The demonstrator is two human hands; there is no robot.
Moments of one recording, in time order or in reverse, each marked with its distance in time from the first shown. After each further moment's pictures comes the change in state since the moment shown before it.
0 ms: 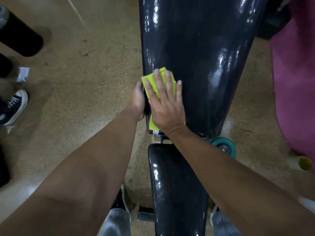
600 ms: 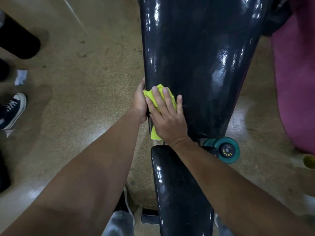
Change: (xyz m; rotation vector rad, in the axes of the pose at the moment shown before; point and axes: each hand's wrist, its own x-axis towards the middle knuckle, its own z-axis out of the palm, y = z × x) left_hand 0.009 -0.008 -0.006 -0.035 -0.033 -0.041; right_hand -0.039 -0.007 0.016 -0.036 0.025 -0.063
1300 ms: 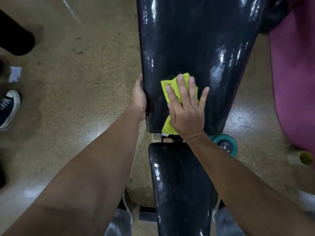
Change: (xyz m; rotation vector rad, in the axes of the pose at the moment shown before) left_hand -0.004 -0.005 0.011 -0.062 0.023 0.054; right_hand -0.006 0.045 -0.018 -0.061 0.025 0.147
